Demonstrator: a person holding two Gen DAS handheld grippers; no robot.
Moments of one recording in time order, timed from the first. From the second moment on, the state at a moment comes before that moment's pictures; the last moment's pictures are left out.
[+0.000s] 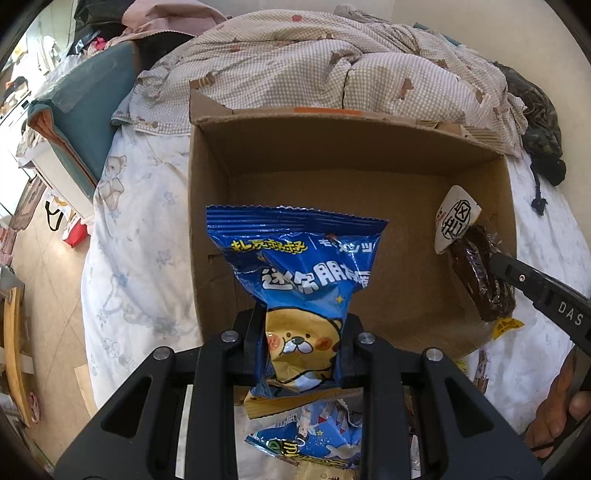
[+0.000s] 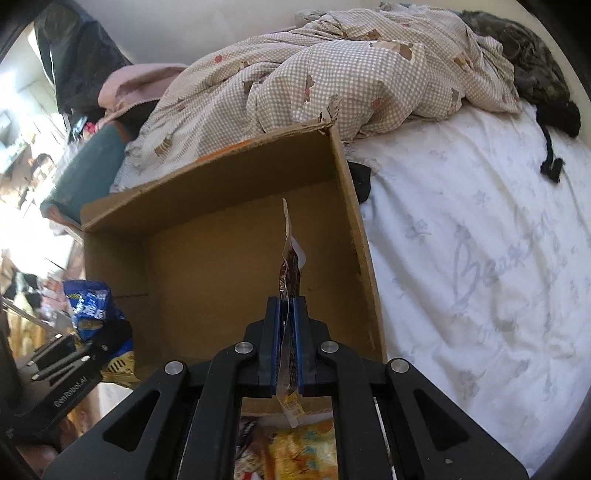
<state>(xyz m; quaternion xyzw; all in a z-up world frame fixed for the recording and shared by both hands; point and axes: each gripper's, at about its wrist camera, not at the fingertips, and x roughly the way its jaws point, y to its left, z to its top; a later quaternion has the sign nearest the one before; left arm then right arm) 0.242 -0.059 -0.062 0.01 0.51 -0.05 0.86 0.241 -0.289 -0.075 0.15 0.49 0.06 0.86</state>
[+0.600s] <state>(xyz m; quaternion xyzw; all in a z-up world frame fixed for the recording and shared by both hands) 0.237 -0.059 -0.059 0.00 0.51 -0.06 0.86 0.247 -0.282 -0.085 0.21 0.51 0.09 0.83</state>
